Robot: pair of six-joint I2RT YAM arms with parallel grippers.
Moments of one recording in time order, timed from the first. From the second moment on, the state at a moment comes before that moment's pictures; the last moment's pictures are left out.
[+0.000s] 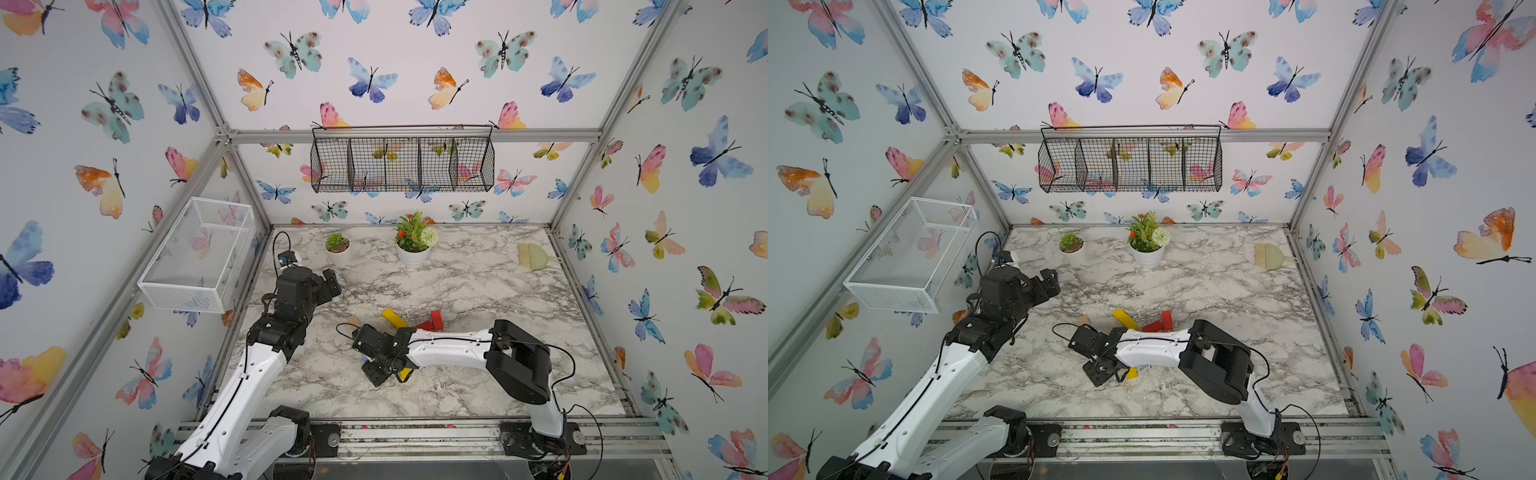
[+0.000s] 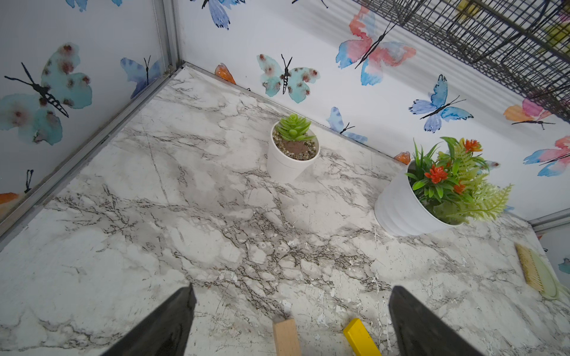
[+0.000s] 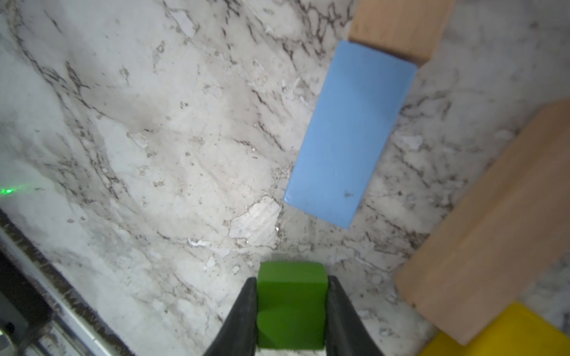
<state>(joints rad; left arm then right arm) -0.26 0.96 0.84 -0.39 -0.22 -0.52 1.26 2.06 1.43 -0.58 0.01 0.42</state>
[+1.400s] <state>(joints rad) -0.19 0.93 0.84 -0.37 -0.12 -0.50 1.27 2.21 1.69 -0.78 0.09 0.55</state>
